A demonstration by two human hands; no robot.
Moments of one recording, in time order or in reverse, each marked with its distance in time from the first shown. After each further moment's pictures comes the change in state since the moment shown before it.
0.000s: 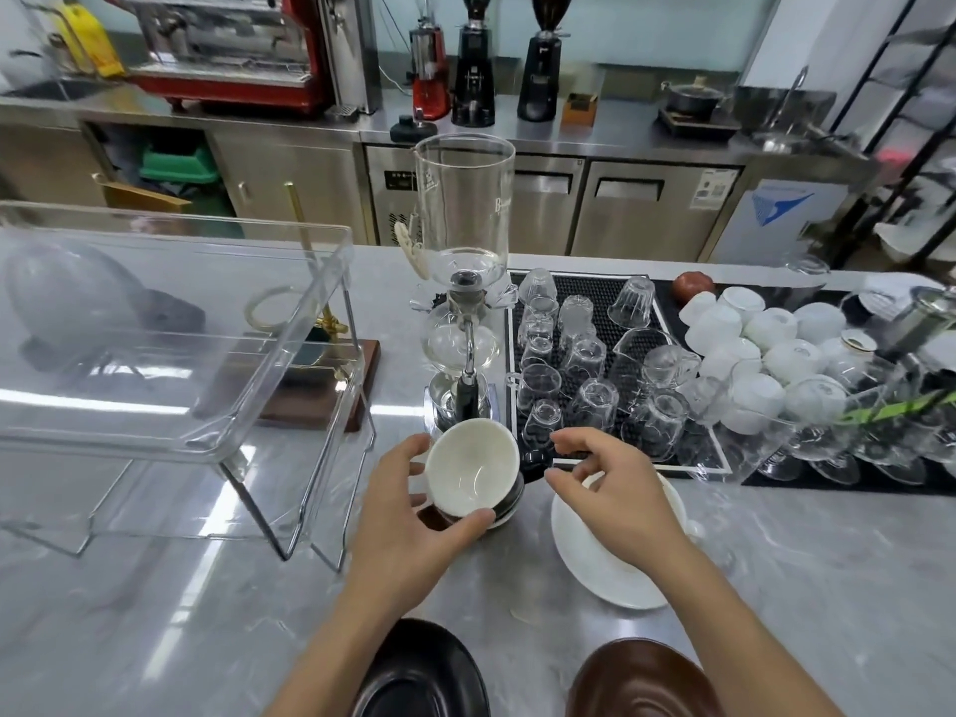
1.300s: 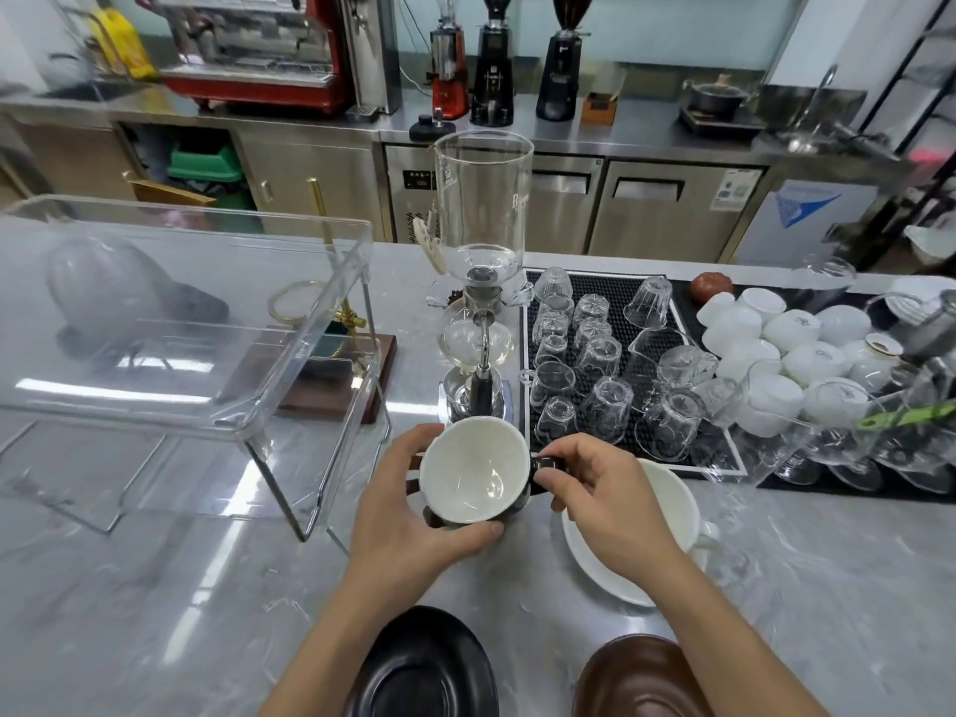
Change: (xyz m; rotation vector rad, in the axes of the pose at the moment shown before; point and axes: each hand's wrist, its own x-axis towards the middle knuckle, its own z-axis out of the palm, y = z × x) left_hand -0.008 0.013 -0.017 -0.047 -0.015 0.065; right_hand -0.009 -0.022 0.013 0.248 -0.079 -0.037
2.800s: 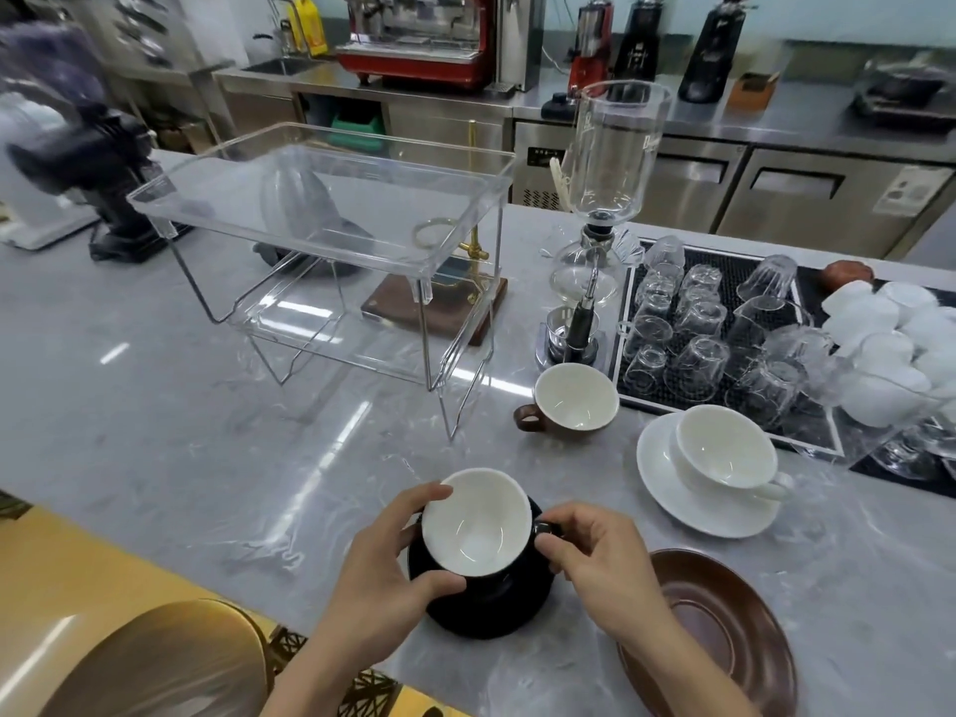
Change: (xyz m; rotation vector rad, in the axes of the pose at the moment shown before) left_hand -0.175 -0.026 -0.055 0.007 0.047 -0.280; right_hand -0.124 0.024 0.065 0.108 -0.278 0.155
